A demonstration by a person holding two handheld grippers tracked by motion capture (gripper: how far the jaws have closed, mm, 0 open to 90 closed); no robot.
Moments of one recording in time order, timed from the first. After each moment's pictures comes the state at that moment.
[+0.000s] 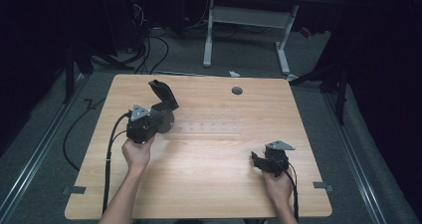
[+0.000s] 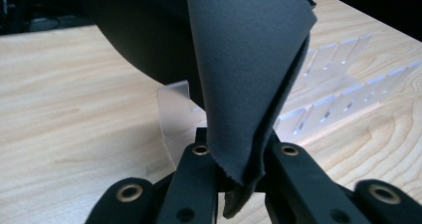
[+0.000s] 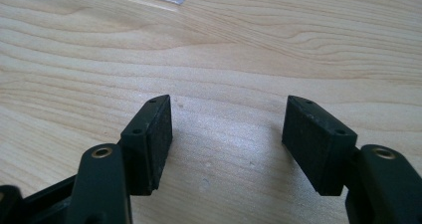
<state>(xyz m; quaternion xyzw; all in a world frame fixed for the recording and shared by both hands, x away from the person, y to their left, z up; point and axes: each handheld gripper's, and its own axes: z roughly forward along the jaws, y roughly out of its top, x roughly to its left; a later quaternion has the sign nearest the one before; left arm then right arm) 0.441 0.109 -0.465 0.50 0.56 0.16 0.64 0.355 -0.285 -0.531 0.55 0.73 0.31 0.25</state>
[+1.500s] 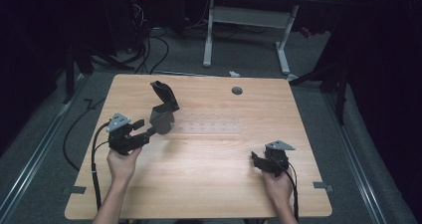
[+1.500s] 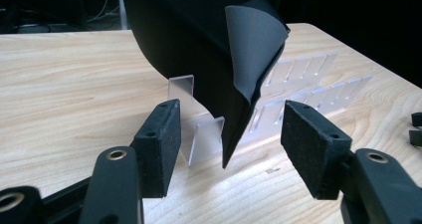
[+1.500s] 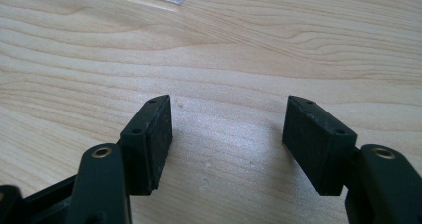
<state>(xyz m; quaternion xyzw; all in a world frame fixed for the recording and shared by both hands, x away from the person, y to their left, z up) 0.402 0.149 -0.450 0.47 0.55 0.15 0.67 0.355 -0.285 -0.531 0.55 0.73 0.31 0.25</state>
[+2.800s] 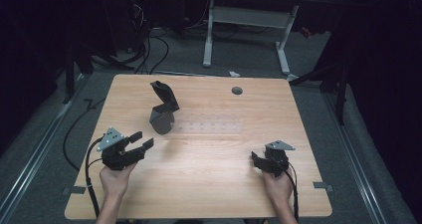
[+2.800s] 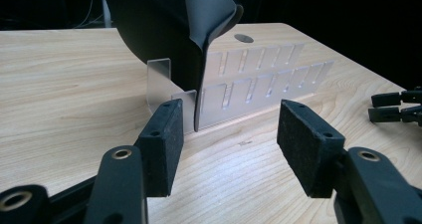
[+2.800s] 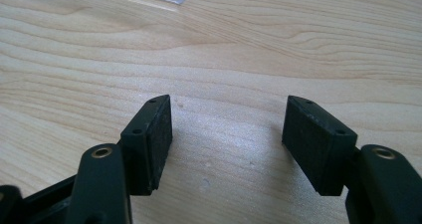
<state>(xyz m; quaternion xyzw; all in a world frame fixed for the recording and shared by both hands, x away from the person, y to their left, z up) 0.359 0.155 -0.457 0.48 0.53 0.12 0.69 0.355 -0.285 -0.531 0.55 0.73 0.31 0.25</state>
